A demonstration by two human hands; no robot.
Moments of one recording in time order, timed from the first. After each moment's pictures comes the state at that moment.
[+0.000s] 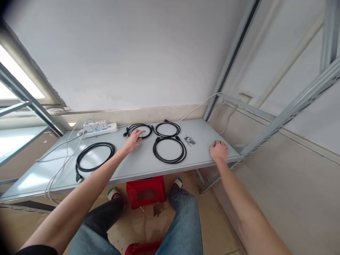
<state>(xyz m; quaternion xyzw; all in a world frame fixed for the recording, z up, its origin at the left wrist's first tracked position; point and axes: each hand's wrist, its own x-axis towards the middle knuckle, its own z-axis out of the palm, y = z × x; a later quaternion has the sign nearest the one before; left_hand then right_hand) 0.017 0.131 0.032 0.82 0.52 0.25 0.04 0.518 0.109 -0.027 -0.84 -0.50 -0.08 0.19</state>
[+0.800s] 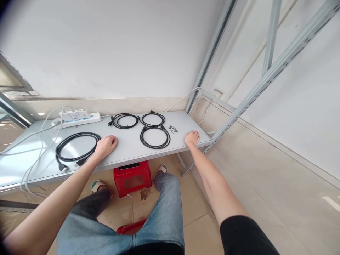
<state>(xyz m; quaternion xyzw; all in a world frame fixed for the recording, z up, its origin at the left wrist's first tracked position) -0.034 0.055 0.002 0.75 0.65 0.12 -0.02 0.466 0.095 -0.020 -0.87 -0.46 -0.03 0.15</state>
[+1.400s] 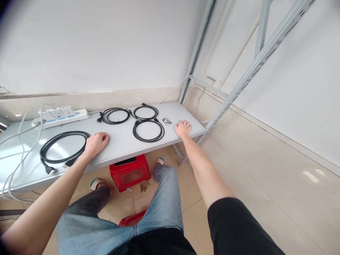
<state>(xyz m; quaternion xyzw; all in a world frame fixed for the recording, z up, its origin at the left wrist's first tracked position) -0.033 0.059 0.002 0.74 0.66 0.10 -0.02 0.454 0.093 -0.015 -0.83 -0.55 -0.01 0.12</state>
